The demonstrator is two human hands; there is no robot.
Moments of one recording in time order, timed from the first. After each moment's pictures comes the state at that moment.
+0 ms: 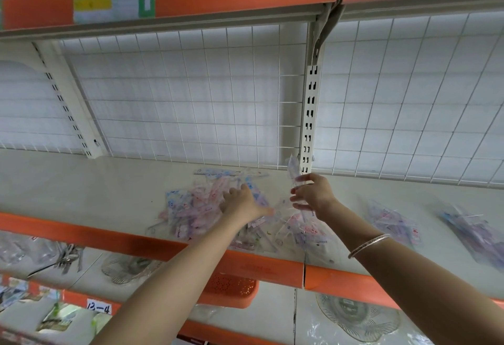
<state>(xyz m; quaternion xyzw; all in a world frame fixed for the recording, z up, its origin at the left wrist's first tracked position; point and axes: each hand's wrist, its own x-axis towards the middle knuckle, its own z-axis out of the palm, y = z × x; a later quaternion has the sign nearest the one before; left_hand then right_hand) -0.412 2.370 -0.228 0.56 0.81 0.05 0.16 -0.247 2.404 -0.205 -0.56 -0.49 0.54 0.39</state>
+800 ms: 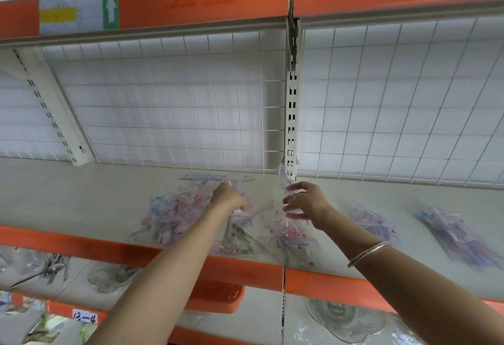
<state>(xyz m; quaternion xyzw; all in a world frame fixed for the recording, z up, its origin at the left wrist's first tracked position) -0.407 2.390 -0.211 0.44 0.81 0.26 0.29 -0.214 2.400 -0.210 -0.53 -0.50 0.58 0.36</state>
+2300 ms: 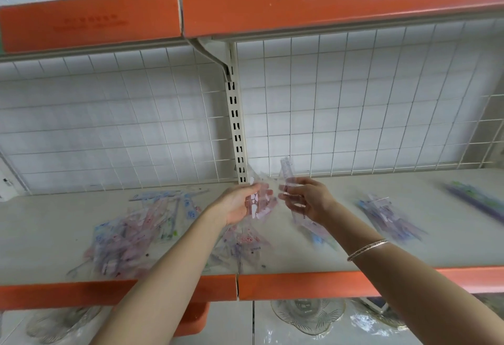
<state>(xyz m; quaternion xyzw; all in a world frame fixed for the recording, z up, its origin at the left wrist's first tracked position) -0.297 2.394 -0.187 0.40 0.50 0.40 0.66 -0.114 2.395 -0.195 -0.46 -0.37 0.64 0.49</state>
